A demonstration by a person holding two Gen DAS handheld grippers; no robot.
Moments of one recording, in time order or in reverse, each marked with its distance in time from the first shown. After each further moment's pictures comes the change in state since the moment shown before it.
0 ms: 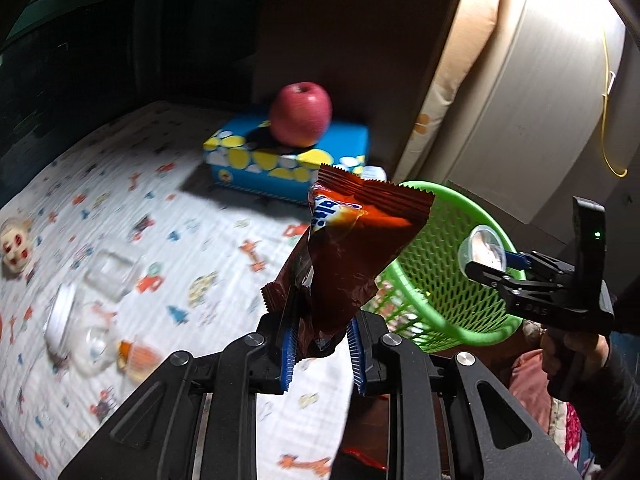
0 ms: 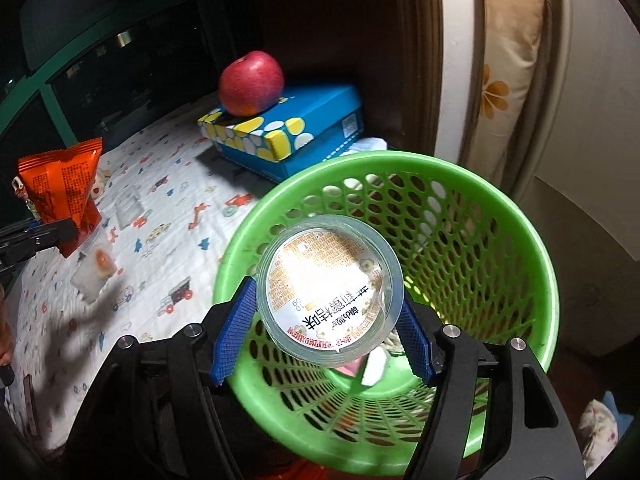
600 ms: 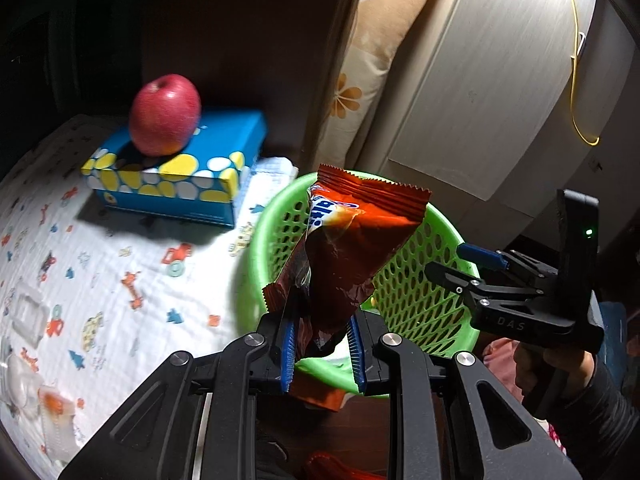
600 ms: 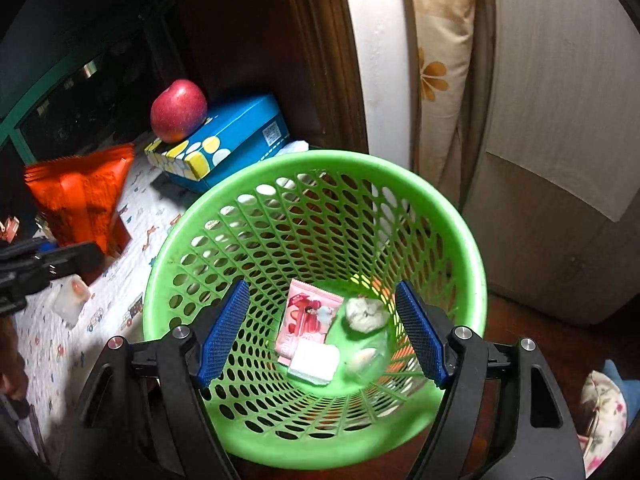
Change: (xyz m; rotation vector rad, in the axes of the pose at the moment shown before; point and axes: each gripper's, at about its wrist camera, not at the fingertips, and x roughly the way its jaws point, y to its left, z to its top) left arm 0.065 -0.097 0.026 0.099 0.076 -0.142; right arm -0.016 -0.069 -0.010 0.131 -0.031 -0.059
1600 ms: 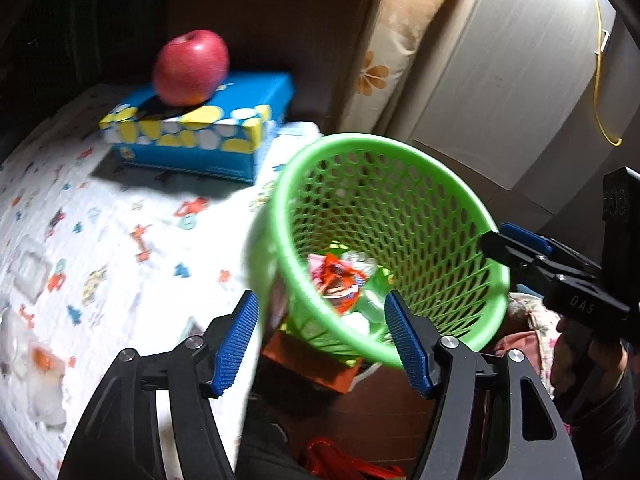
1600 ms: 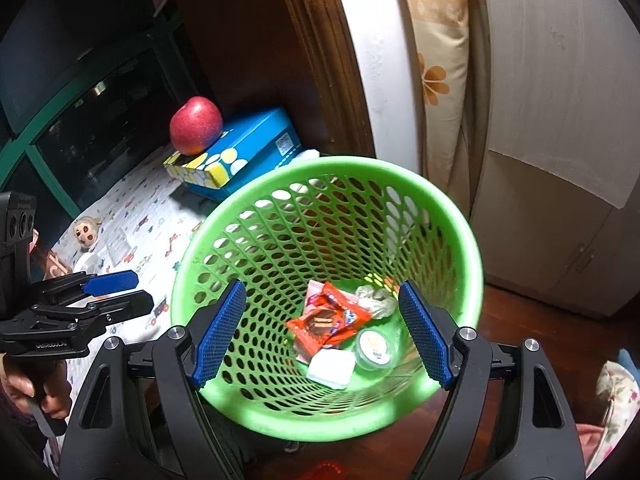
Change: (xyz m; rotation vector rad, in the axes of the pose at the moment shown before) left arm 0.007 0.018 -0.033 -0.072 0.039 0.093; right arm -0.021 0.000 -0.010 0.032 -0.029 0.072
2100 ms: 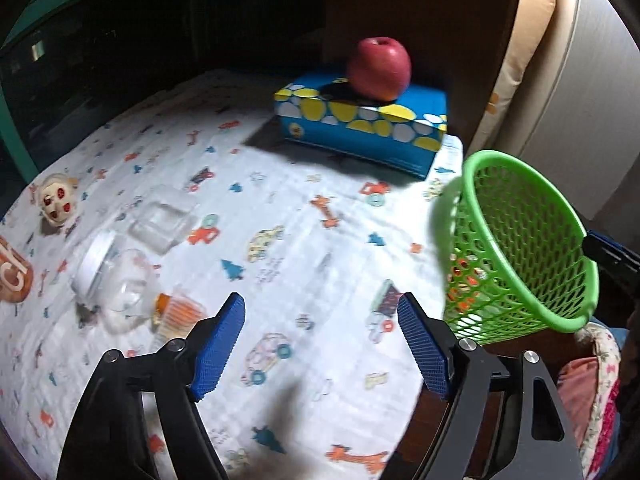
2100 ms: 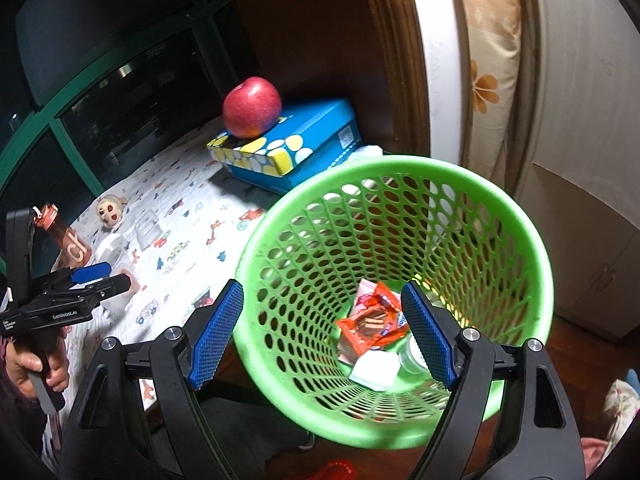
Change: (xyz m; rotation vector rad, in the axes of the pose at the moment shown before) left arm -0.047 0.113 -0.040 -0.127 -0.051 0.296; right arm 0.013 0.061 0.001 -0.081 0.019 0.068
